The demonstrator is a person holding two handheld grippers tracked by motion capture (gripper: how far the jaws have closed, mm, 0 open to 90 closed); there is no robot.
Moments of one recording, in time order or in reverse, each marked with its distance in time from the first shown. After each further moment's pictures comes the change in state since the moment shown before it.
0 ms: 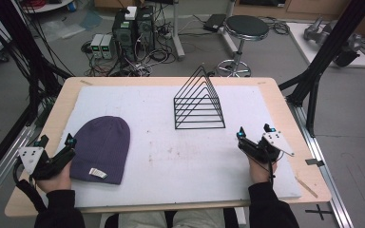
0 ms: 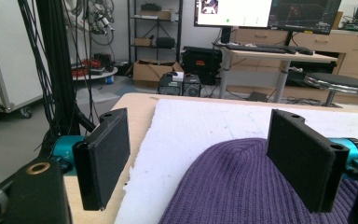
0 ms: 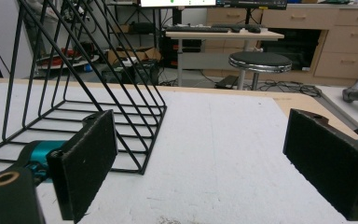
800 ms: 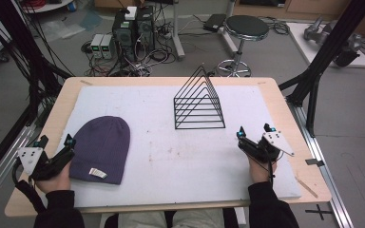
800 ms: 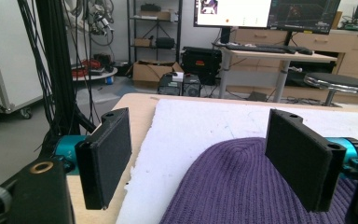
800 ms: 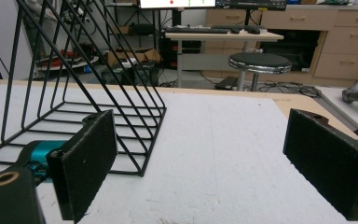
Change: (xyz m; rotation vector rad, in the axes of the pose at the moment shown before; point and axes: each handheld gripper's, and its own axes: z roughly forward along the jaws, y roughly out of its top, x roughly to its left) left arm 0.001 0.000 -0.001 -0.001 -0.002 0.003; right arm 0.000 0.000 0.001 -0.005 -0.002 0.003
